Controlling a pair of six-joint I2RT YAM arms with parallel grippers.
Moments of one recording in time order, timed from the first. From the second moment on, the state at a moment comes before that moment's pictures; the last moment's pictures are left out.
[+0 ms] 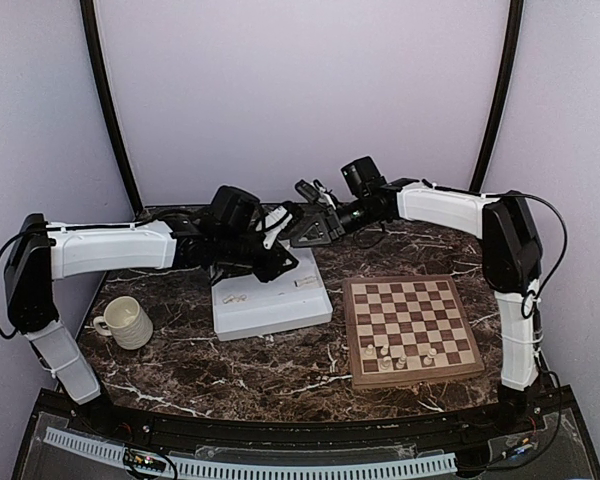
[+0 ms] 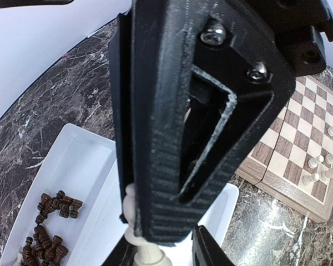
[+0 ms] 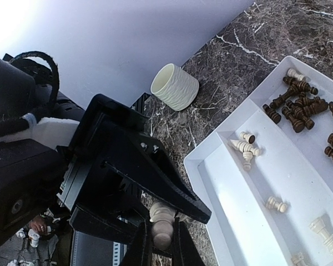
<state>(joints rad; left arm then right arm) -0.80 1.68 1.24 -0.20 0.11 0.10 0.61 2.13 1.79 -0.46 -1.17 0.12</state>
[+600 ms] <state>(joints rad) -0.78 1.70 1.21 -0.21 0.04 0.04 0.60 2.14 1.80 -0.48 -1.12 0.08</state>
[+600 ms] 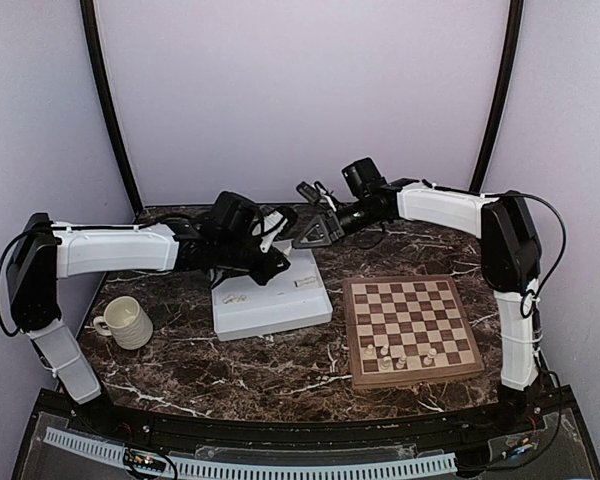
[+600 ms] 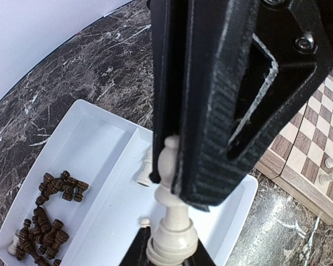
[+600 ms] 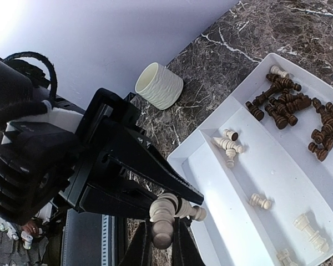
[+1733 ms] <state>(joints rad) -0.75 1.79 1.19 -0.18 0.09 0.00 0.56 2.13 1.77 -0.56 -0.96 -0.06</state>
